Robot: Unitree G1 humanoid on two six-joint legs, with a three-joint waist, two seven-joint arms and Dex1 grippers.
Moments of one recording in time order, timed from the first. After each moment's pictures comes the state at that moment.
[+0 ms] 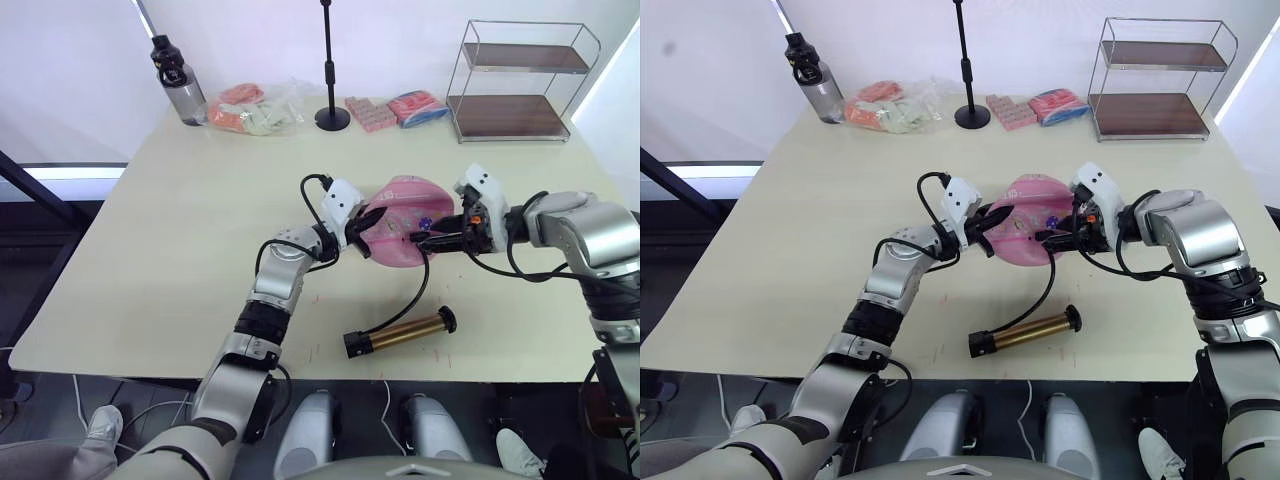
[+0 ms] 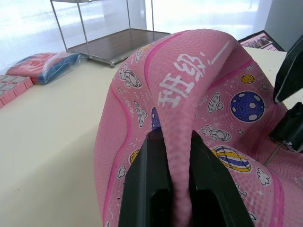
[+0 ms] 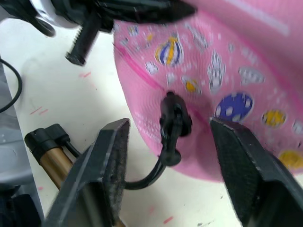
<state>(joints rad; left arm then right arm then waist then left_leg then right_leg) -0.66 0.15 -0.12 0.43 -0.07 0.08 -0.72 -0.75 -0.67 0.18 0.01 0.32 1.08 1.06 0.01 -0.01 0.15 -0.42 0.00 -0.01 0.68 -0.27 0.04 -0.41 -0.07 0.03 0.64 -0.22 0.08</state>
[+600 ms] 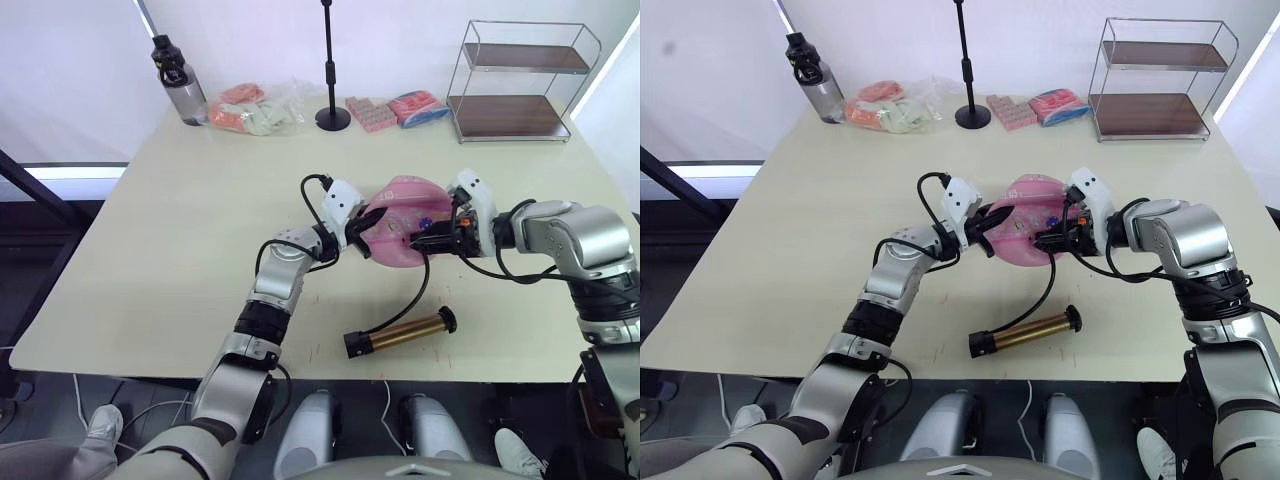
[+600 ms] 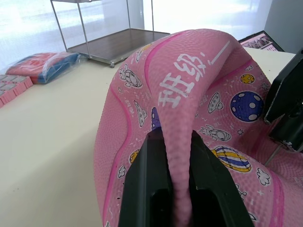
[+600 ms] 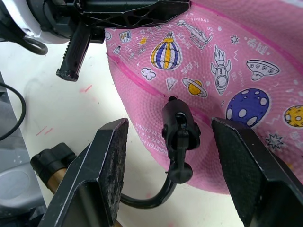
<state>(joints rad) -0.66 0.15 -0.13 0.44 -0.08 0.08 -0.71 -0.75 -0.61 0.16 0.03 0.41 1.14 0.93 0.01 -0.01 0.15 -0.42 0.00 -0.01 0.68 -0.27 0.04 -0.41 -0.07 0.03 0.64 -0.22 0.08</state>
